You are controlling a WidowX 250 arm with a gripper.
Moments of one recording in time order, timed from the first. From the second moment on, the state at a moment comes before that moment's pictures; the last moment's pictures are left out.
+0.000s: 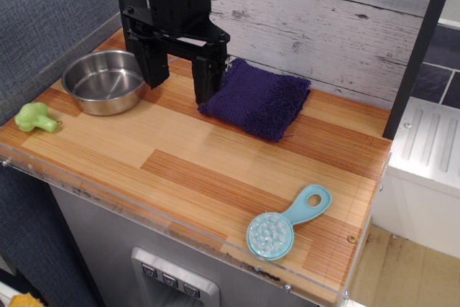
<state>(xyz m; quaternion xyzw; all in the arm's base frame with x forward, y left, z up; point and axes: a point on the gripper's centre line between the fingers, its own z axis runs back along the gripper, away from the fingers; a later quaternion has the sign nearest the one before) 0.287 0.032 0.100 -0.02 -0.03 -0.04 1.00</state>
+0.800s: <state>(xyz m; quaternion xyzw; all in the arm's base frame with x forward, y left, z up) 0.263 0.114 0.092 -0.04 -0.07 -0.03 1.00</state>
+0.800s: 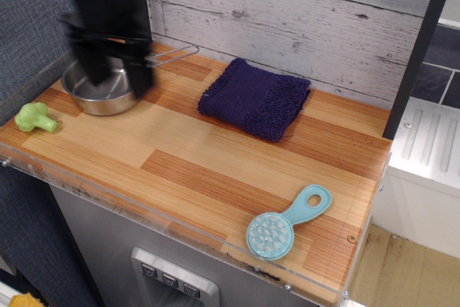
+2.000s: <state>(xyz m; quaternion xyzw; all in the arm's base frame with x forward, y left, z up) 0.246 0.212 0.031 0.05 -0.05 -0.01 1.00</state>
